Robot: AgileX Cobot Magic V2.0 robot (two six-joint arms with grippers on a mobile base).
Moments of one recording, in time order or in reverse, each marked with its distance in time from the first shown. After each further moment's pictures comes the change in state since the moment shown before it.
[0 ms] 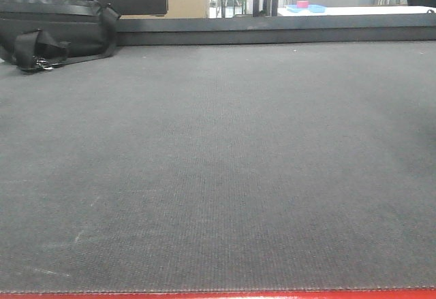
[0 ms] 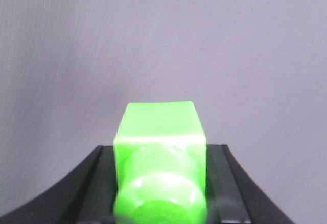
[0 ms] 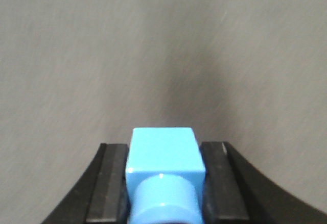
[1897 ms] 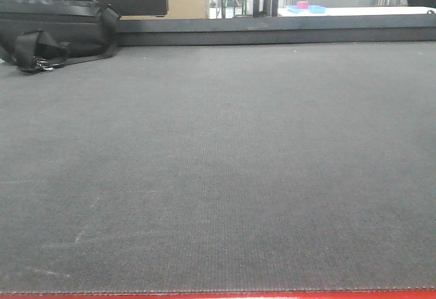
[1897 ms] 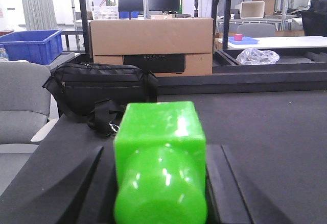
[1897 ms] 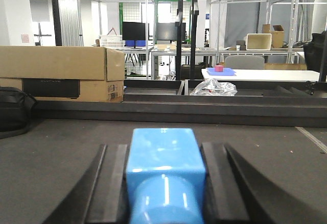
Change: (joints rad) left arm -0.069 -1.097 0.653 0.131 -0.497 -0.007; right arm 0.069 -0.872 0.536 -0.081 -0.721 -0.004
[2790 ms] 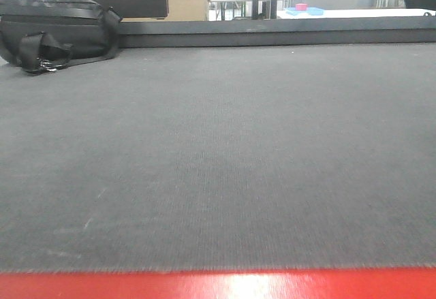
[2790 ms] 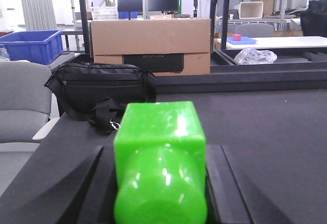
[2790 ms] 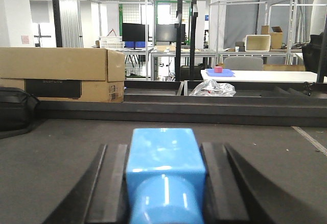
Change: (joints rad) left arm 0.000 0.000 0.000 0.000 0.006 0.000; right arm 0.000 0.000 0.000 0.000 0.000 -0.002
